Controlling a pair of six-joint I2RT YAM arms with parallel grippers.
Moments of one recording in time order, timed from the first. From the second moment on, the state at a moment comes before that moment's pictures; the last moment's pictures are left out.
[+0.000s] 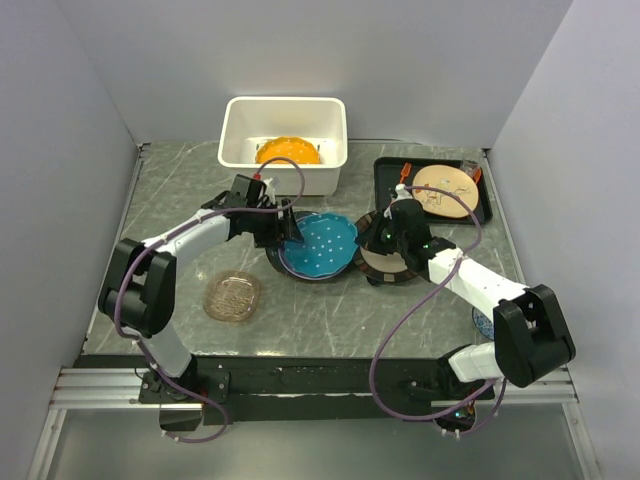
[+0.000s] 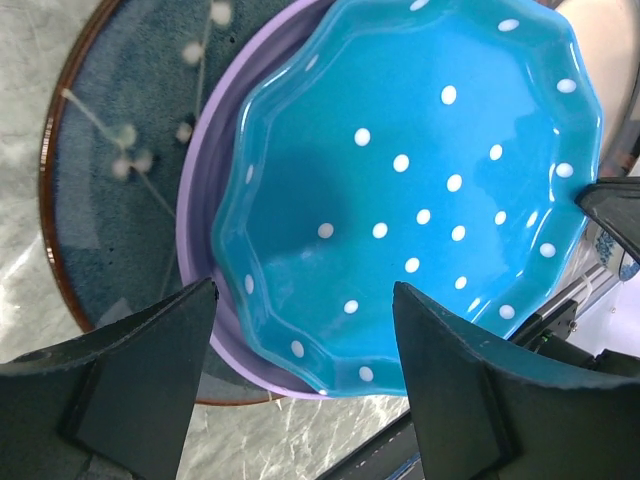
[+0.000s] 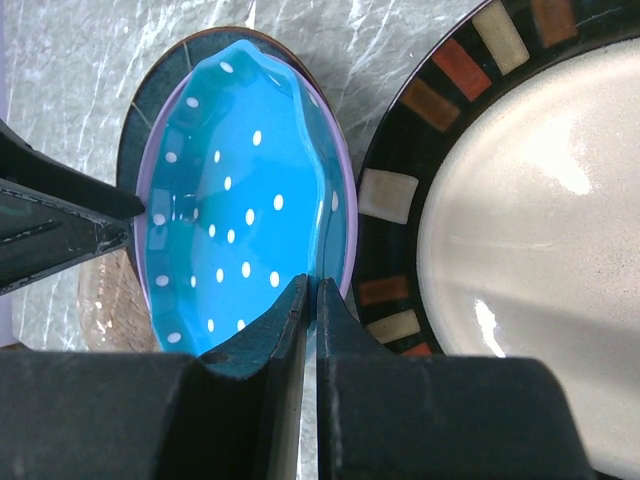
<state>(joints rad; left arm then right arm) -0.40 1.69 1.15 -0.35 0.40 -0.53 0.42 1.36 0.78 -0.04 -0.13 0.65</state>
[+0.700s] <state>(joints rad) -0.45 1.76 1.20 -0.38 0.28 -0.54 0.41 1.39 0.78 0.00 -0.16 0.65</state>
